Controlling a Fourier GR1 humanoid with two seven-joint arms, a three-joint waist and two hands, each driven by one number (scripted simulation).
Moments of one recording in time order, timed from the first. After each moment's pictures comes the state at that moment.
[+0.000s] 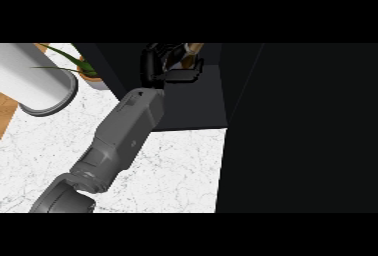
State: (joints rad) left arm -1.13 0.00 0.01 -0.25 0.46 0.41 -0.69; right arm -0.07 -0.02 0.12 -2.47 -0.07 0.11 0.61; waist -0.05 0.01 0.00
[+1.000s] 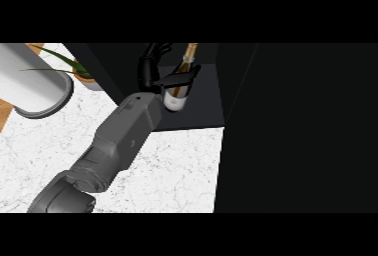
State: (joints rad) left arm -1.15 0.00 0.06 -0.12 0.46 0.41 -0.75; right arm -0.10 -0.02 0.11 -2.46 -0.08 0.12 0.63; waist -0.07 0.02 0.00
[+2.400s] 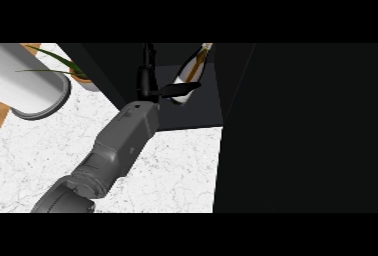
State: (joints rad) left arm -1.10 0.00 0.06 -0.10 0.41 0.42 -0.83; right arm -0.06 -0.01 0.16 -2.46 -0.08 0.14 0.59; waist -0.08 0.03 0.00
